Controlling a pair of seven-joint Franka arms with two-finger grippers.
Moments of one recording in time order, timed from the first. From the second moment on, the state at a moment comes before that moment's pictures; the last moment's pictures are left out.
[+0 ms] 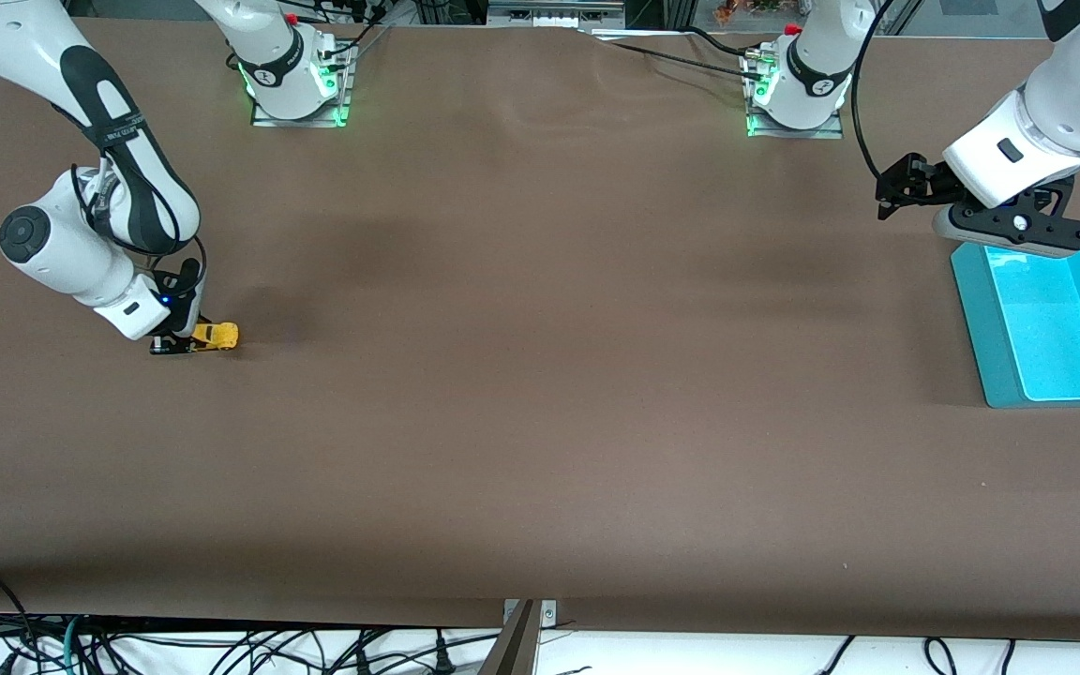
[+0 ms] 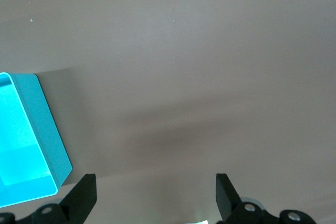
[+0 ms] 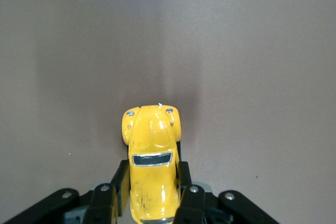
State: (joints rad) left arm -0.04 -0.03 -0.11 -1.68 0.01 1.54 0.06; right arm -0.26 0.37 0.10 -2.25 0.05 2.65 -1.78
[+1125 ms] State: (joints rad) left arm -0.03 0.03 -0.12 -1.69 0.03 1.44 0.35; right arm -0.27 0.33 0.19 -1.92 0.05 2.18 -1.78
